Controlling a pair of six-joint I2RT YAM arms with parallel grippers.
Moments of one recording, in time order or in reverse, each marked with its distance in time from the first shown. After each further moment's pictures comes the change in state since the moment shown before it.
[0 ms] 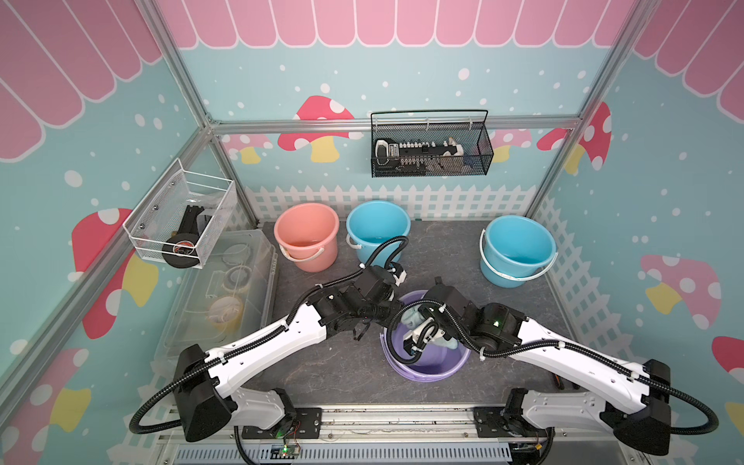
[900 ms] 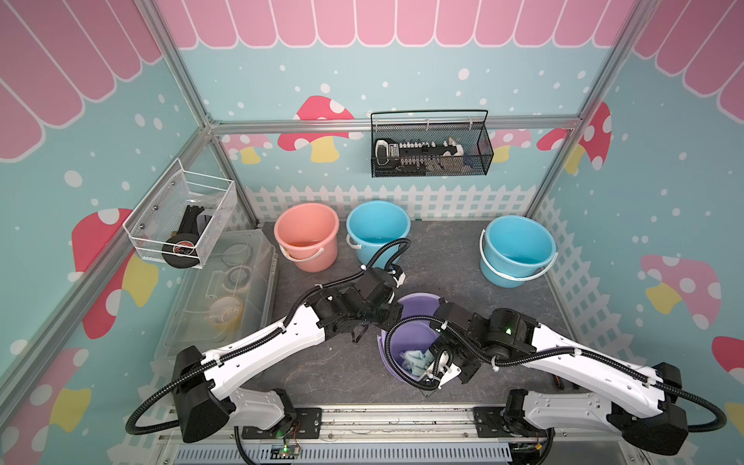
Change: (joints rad) left arm -0.017 -0.010 0.024 -0.066 -0.047 0.000; right arm 0.089 -0.014 0.052 -0.374 -0.571 0.349
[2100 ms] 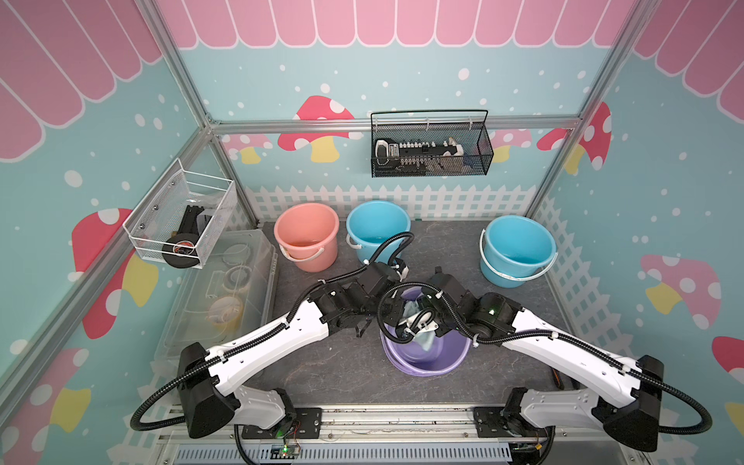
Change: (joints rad) left arm -0.002 0.037 0.054 0.004 -0.029 0.030; right arm -0.167 0.055 0.010 0.372 0.420 -0.099
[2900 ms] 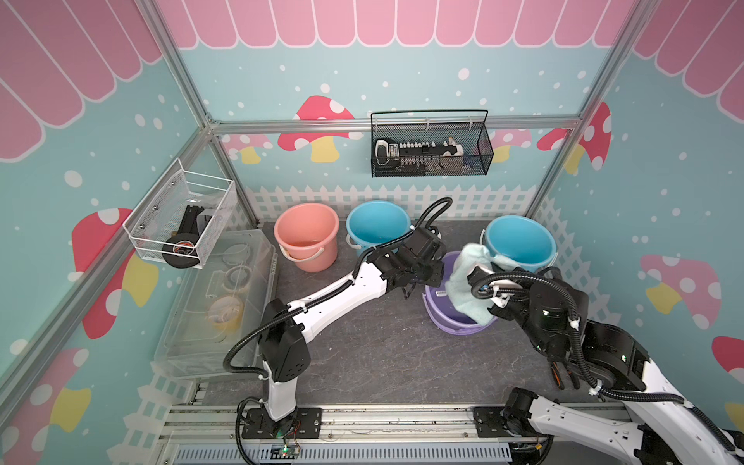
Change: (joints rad) left arm 0.072 0.563 0.597 0.027 0.008 -0.113; right arm -0.010 -0.383 0.151 0.053 0.474 0.599
